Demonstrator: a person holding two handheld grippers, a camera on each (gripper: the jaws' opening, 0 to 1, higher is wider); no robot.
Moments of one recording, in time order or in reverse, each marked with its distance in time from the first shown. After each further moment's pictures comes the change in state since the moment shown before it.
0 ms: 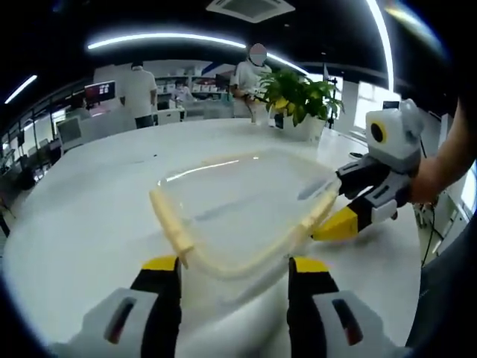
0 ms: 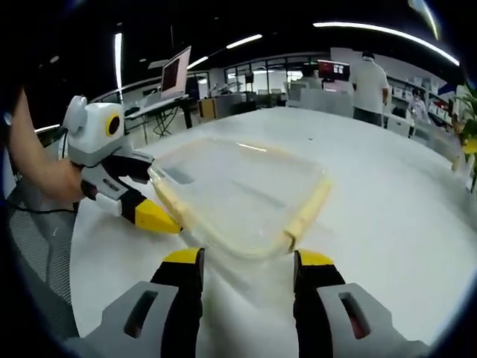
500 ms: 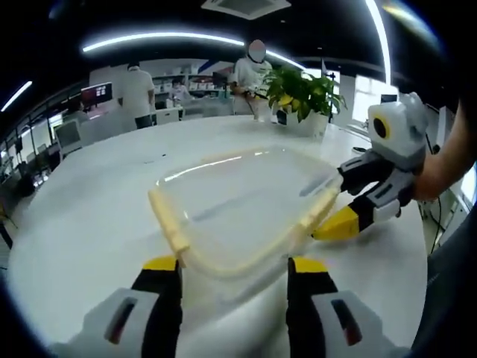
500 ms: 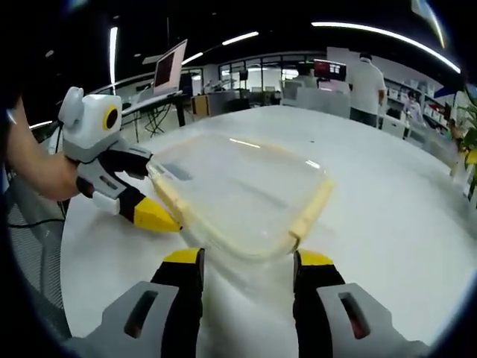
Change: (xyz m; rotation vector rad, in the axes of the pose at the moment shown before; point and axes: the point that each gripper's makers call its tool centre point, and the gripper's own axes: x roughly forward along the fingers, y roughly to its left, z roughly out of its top) left arm 0.002 0.030 0.000 0.036 0.020 -0.003; right arm 0.025 0.005 0.015 0.013 0.006 -0.045
